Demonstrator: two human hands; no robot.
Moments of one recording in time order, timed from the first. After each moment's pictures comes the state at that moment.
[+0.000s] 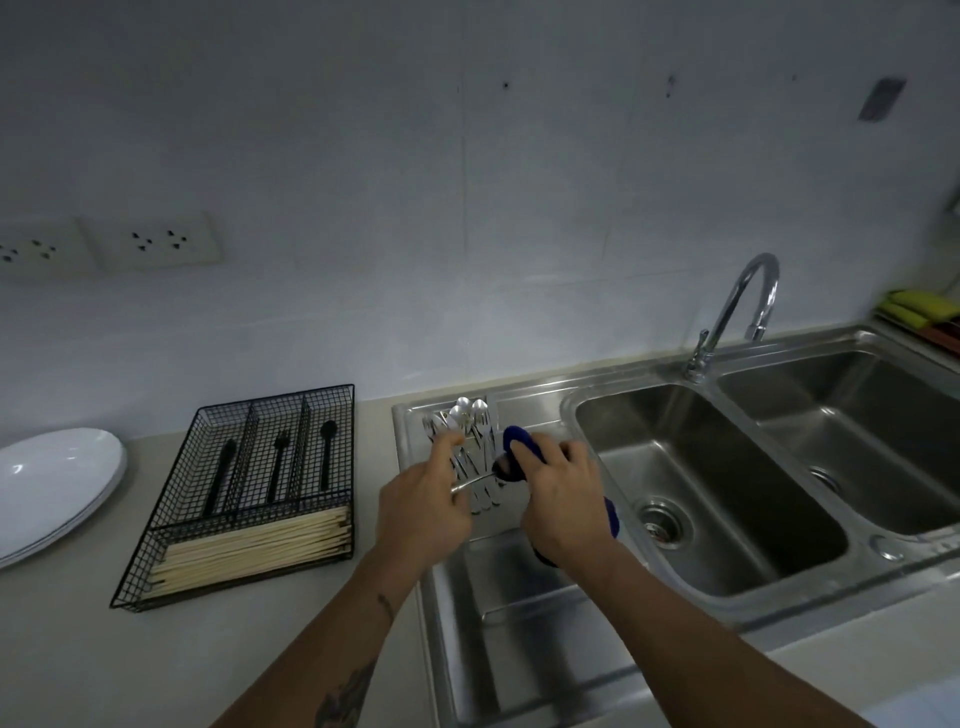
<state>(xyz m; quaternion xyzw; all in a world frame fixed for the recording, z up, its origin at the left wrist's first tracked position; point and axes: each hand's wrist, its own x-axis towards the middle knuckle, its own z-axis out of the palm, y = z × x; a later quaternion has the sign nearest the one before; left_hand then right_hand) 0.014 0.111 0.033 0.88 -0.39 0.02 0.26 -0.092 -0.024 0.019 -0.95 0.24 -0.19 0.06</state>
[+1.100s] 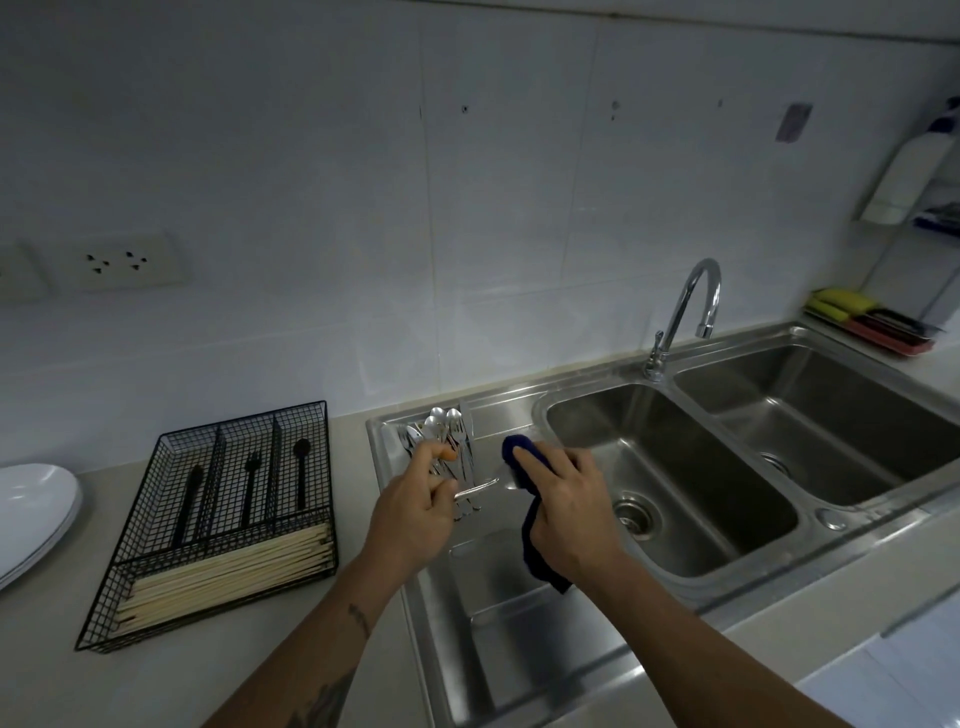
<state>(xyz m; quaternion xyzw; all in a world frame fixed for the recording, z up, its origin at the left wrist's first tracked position) 0.021 0.114 0.023 0.78 -0.43 -0.08 0.45 -0.127 -0.020 0.025 -0.93 0.23 -0.29 0.08</state>
